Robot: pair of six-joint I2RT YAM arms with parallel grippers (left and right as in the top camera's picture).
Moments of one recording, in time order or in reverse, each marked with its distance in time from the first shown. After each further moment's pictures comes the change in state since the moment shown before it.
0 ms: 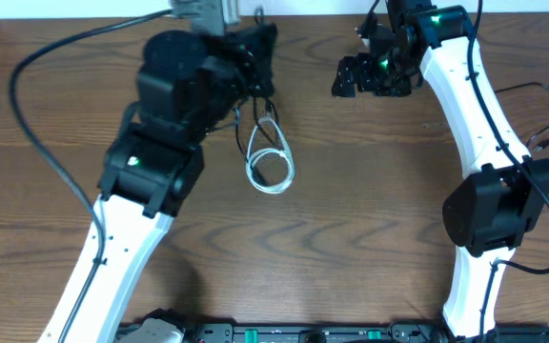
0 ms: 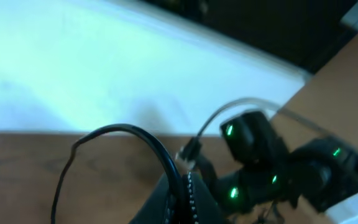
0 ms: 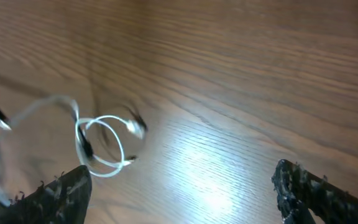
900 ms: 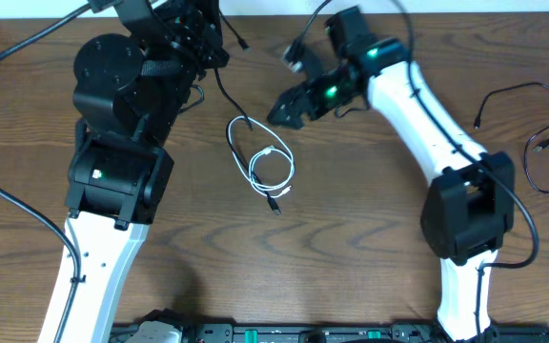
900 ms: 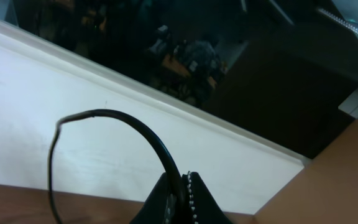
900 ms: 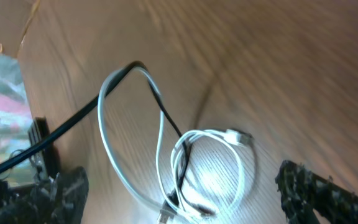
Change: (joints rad) left arm 0.116 -0.050 0.000 0.158 -0.084 -0.113; right arm 0.197 0.000 -0.229 0.359 -0.342 -0.243
